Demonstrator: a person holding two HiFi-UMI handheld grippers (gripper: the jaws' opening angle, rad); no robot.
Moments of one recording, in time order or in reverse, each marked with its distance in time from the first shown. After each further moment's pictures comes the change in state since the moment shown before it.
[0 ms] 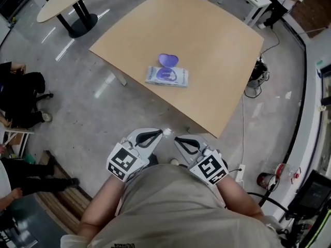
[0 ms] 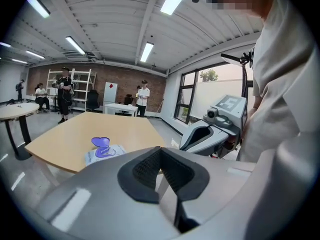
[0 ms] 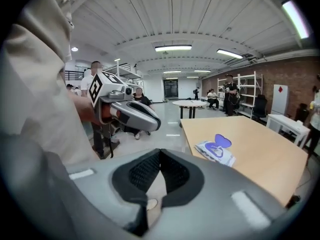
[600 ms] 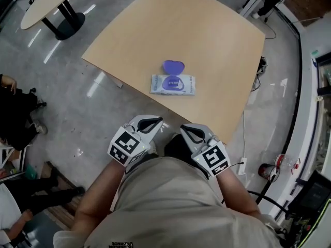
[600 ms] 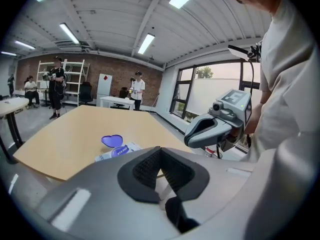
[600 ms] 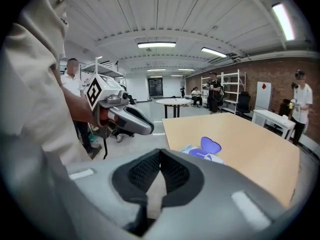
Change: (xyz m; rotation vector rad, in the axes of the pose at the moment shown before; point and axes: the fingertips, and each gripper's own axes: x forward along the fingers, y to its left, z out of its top) left arm 0.041 0.155 -0.011 0.001 0.077 -0.104; right arm 0.102 -0.102 0.029 0.077 0.024 -0.174
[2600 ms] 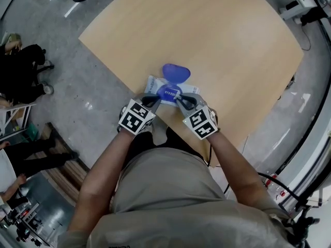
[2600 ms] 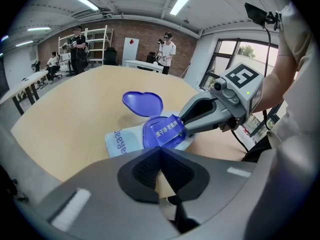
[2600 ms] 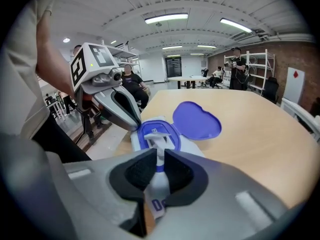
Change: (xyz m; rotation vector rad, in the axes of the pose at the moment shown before) left arm 0.193 0.182 -0.079 -0.232 0.393 0.231; right arm 0.189 -0.223 -0.100 -0.093 0.252 0.241
